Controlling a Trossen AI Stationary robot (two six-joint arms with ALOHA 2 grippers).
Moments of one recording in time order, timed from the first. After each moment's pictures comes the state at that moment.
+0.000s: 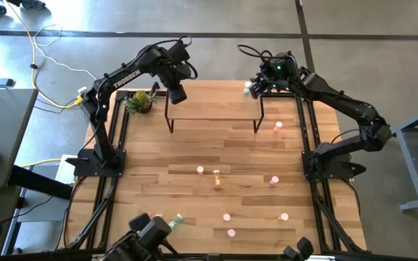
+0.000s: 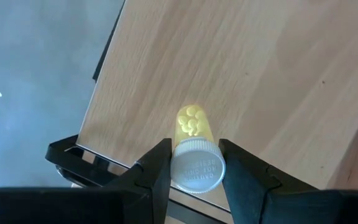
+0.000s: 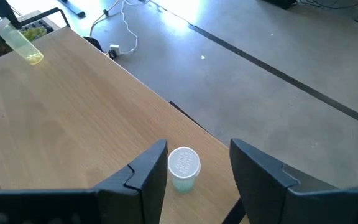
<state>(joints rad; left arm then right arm) 0.84 1.85 1.87 -1.31 -0.01 0.35 -0.71 1.33 1.24 -0.49 0.08 0.05</state>
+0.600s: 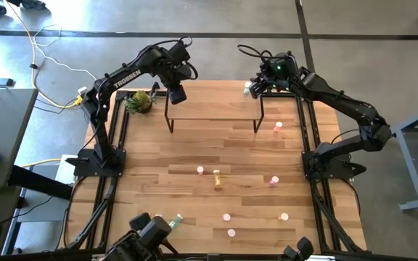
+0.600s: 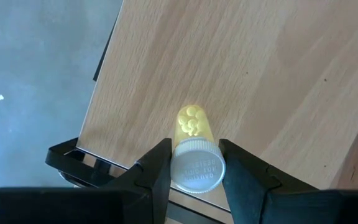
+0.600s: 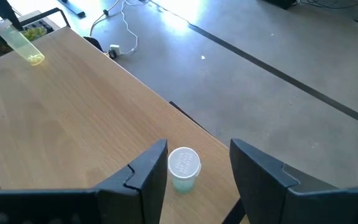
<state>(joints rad) 0.84 1.85 1.87 -1.31 -0.01 0.36 -0.71 1.33 1.24 -0.49 0.08 0.05</state>
